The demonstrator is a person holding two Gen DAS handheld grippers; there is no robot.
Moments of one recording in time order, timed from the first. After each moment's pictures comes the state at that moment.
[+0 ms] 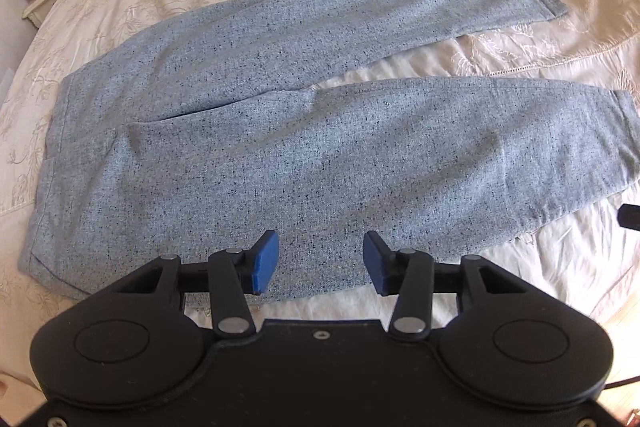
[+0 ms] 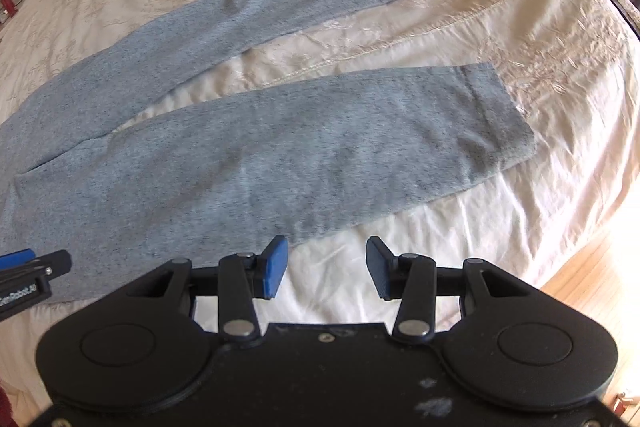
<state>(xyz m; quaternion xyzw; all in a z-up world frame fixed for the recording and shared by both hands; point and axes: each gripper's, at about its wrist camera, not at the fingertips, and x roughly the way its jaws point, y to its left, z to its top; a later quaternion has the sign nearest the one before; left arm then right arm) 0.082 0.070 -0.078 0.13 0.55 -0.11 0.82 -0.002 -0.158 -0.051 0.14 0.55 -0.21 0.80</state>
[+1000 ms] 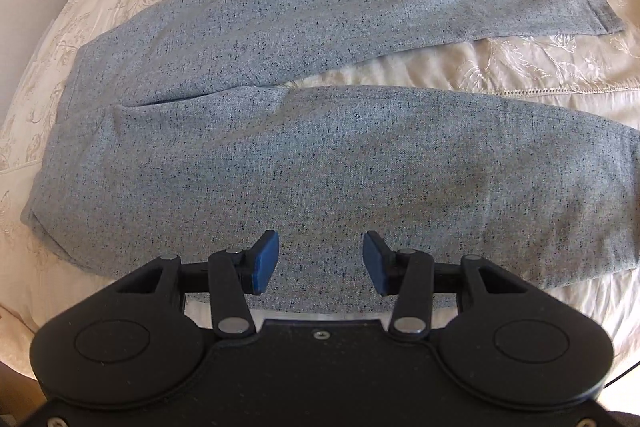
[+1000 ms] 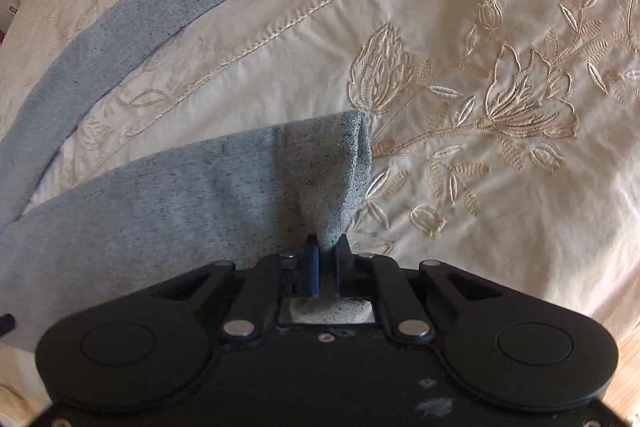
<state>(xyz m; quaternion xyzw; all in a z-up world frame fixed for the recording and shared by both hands) 0.103 -0.012 -0.090 0.11 0.59 0.00 0.80 0.084 -0.437 -0.133 0.25 0.62 -0.11 0.74</state>
